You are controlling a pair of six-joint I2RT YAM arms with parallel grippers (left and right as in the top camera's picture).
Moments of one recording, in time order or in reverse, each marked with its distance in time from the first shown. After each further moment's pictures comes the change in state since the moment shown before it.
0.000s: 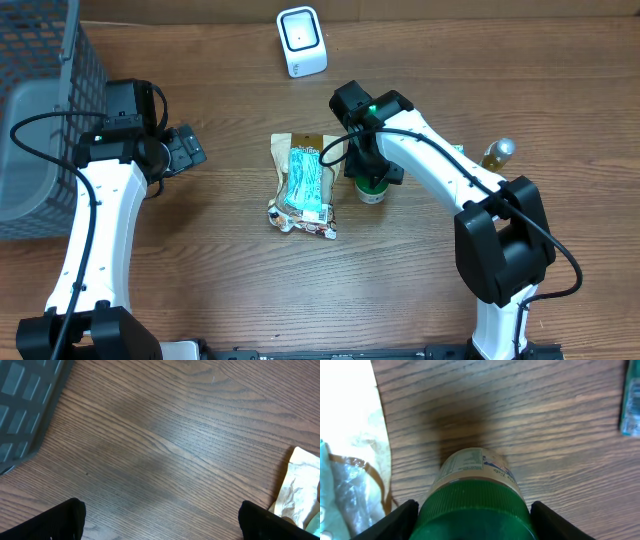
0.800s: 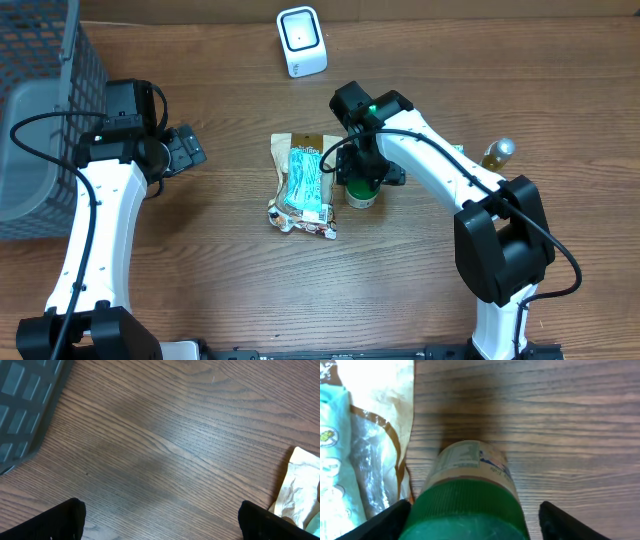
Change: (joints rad) left arm 0.000 0.000 0.000 0.000 0.000 0.000; right arm 0.000 0.002 0.000 -0.009 -0.121 -0.176
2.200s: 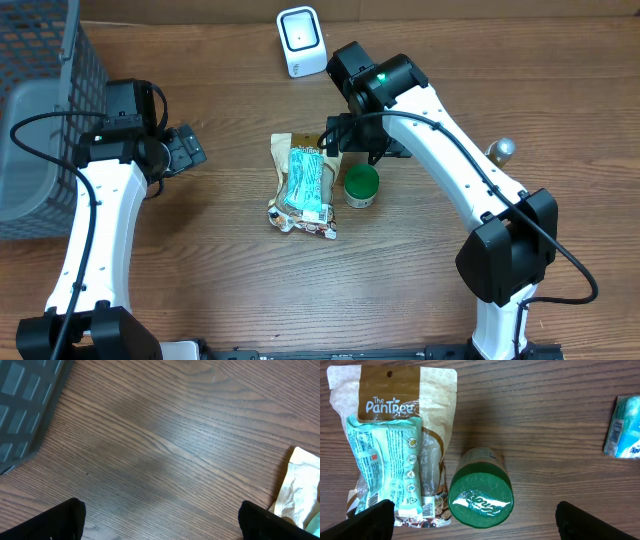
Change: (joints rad) left arm 0.000 0.000 0.000 0.000 0.000 0.000; right arm 0.000 0.000 0.314 -0.211 0.022 -0.010
